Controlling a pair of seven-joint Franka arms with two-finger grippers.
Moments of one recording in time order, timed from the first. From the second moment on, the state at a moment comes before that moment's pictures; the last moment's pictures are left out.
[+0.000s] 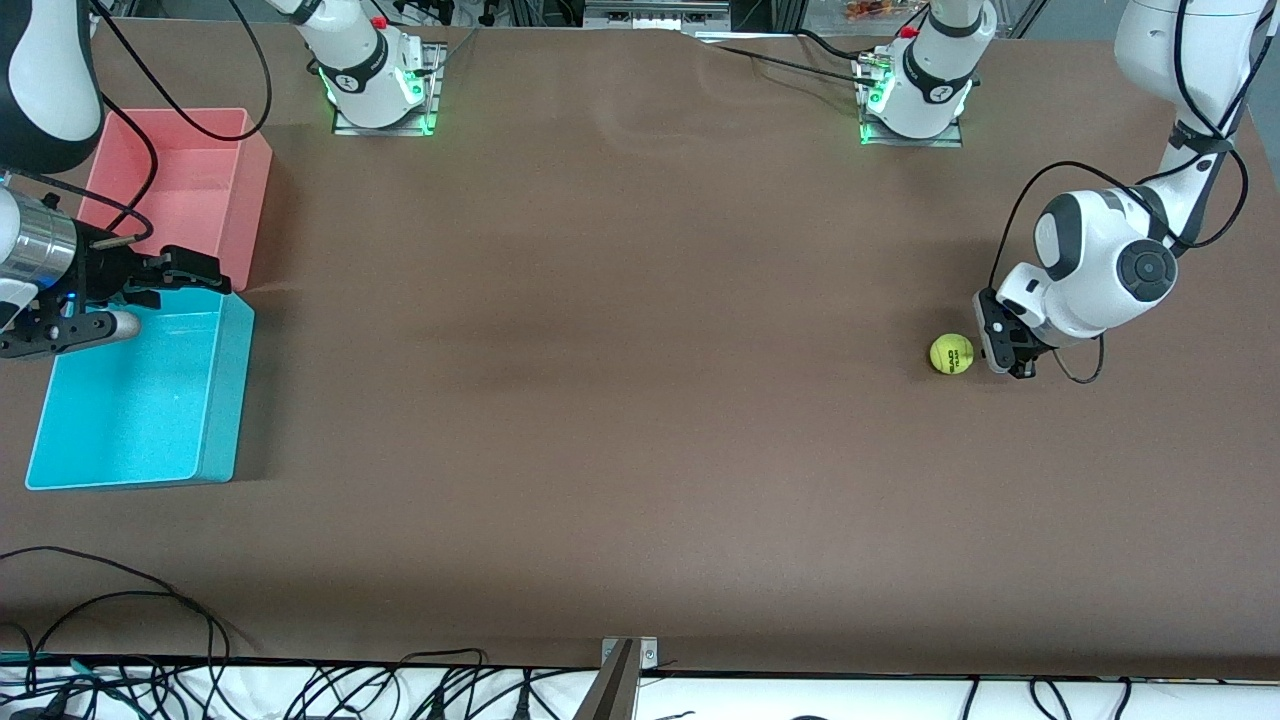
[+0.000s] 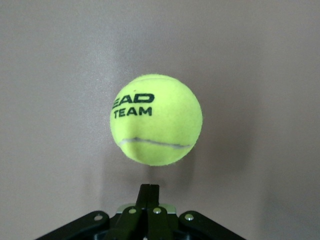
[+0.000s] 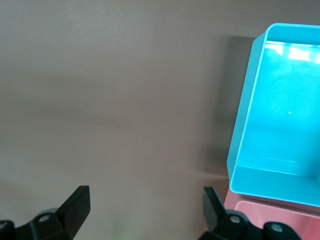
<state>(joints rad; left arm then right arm) 0.15 0.35 -0.03 -2.28 0.03 2.57 1.52 0.04 0.17 -0.10 -1.63 0.11 1.63 -0.26</state>
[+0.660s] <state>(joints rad) 0.13 0.37 -0.07 -2.28 0.03 2.61 1.41 0.04 0.18 -0.10 -1.63 0.12 1.63 -0.26</state>
